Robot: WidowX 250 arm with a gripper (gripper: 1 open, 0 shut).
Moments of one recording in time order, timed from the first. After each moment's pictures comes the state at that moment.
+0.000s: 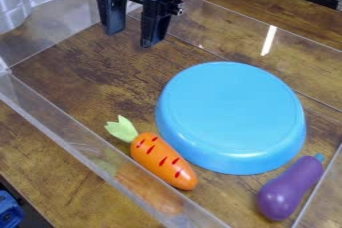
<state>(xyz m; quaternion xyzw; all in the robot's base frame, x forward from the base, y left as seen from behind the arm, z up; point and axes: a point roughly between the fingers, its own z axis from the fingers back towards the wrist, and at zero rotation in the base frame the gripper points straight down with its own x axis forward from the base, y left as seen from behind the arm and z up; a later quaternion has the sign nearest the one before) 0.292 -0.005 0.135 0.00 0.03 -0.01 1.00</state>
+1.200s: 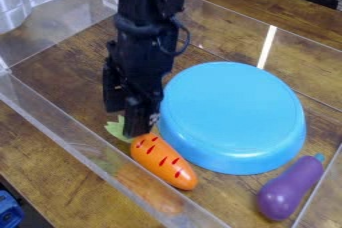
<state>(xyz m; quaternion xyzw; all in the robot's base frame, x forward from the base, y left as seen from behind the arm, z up) 0.254 -0.037 0.049 0.03 0.03 -0.35 0.93</state>
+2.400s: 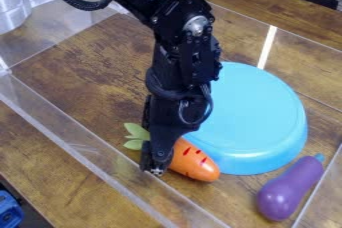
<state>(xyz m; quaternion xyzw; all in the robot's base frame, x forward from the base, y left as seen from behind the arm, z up) 0.263 -0.060 0.022 0.09 -0.02 -0.48 0.87</state>
